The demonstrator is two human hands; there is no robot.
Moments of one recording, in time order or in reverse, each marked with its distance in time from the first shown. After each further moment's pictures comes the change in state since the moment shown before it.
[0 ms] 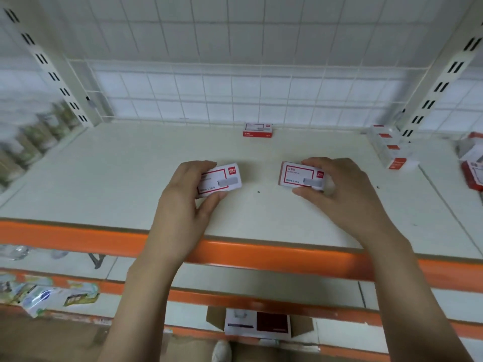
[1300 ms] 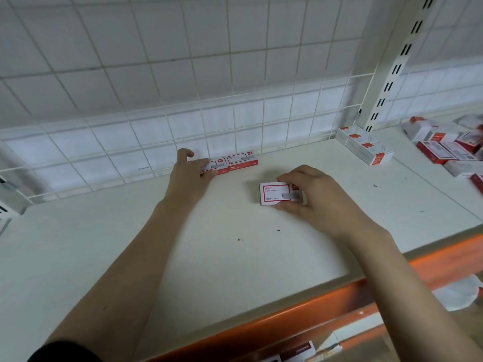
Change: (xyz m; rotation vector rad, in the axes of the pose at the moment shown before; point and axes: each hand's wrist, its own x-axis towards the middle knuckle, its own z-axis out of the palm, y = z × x) left_hand 0.176 -0.122 0.081 0.079 -0.383 -0.031; right_hand 0.050 -0.024 0.054 -0.132 0.039 0.121
